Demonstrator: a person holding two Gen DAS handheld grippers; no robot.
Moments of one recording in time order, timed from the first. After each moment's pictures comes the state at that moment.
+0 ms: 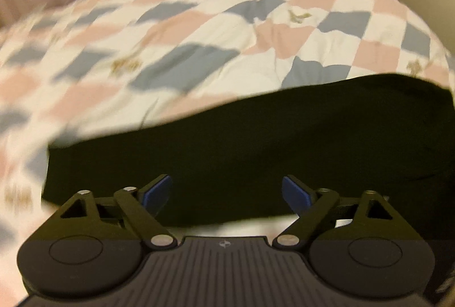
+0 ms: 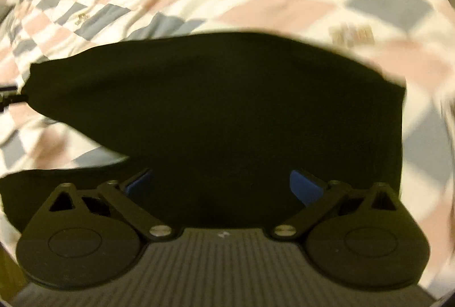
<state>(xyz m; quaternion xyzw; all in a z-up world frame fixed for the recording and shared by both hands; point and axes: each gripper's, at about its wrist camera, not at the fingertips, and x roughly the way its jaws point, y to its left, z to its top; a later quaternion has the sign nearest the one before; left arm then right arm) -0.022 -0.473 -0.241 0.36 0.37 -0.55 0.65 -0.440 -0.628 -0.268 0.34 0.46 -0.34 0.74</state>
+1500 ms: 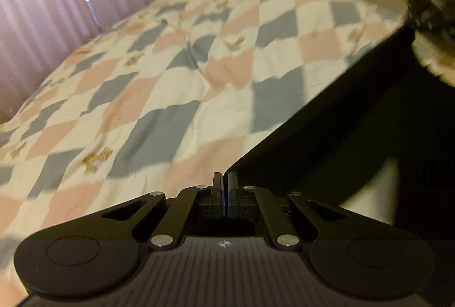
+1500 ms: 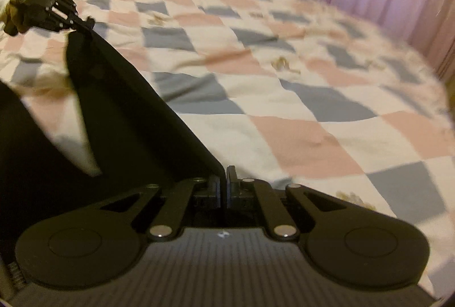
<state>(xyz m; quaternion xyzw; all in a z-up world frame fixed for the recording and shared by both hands) -0.012 -0.432 -0.218 0.39 0.22 -0.69 0.57 -0.442 -0.608 -0.225 0.06 0.43 -0.23 0.87</state>
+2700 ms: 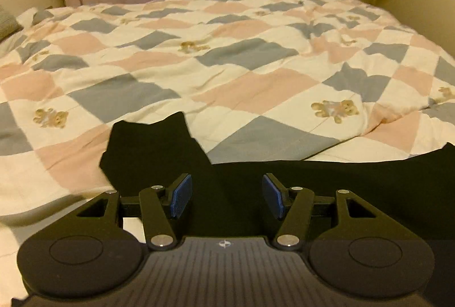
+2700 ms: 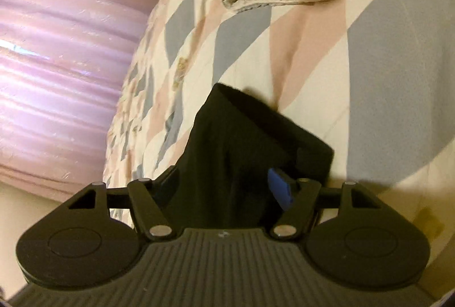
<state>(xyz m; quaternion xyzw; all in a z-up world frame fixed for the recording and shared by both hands) -0.017 -0.333 -0.300 0.24 0.33 -0.49 0.77 -0.735 -0.453 -0.357 0.62 -0.03 -0.48 0.63</state>
